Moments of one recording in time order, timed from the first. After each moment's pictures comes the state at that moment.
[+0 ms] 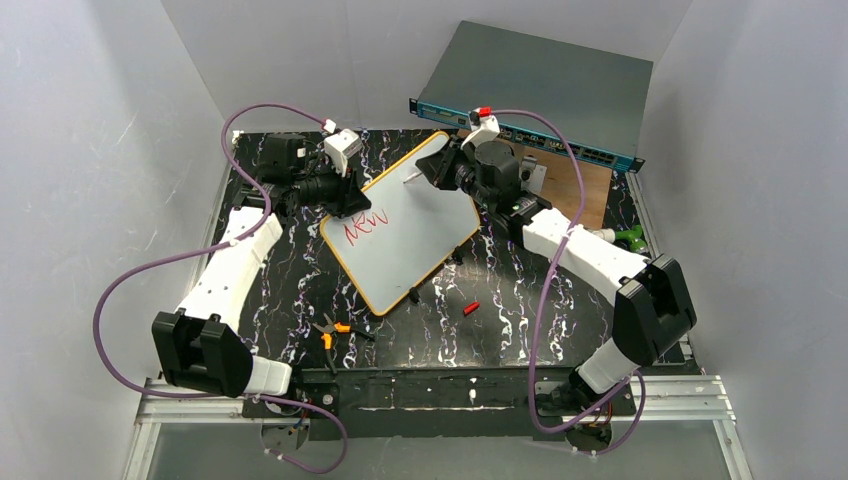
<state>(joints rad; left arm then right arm) -0.20 1.38 1.30 -0.63 0.66 0.24 0.69 1.57 1.24 0.22 0.01 0.64</state>
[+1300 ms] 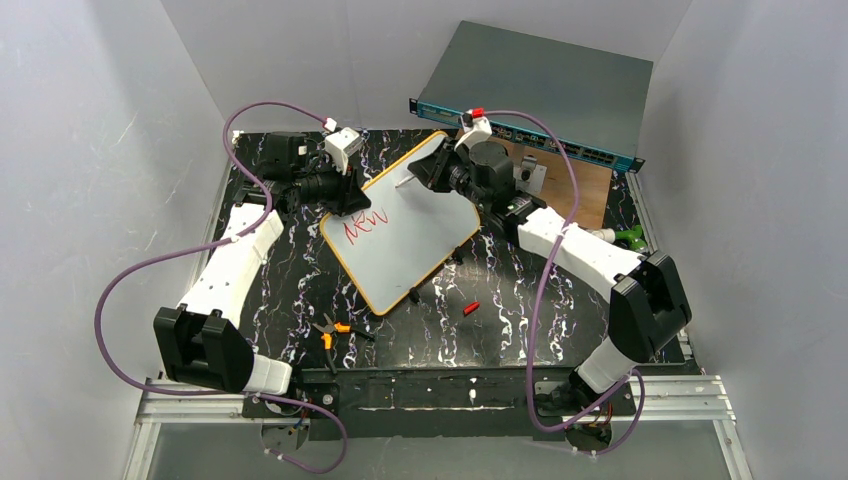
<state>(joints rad) -0.20 1.40 1.32 -0.64 0.65 0.24 0.70 1.60 1.26 0.22 -0.03 0.68</state>
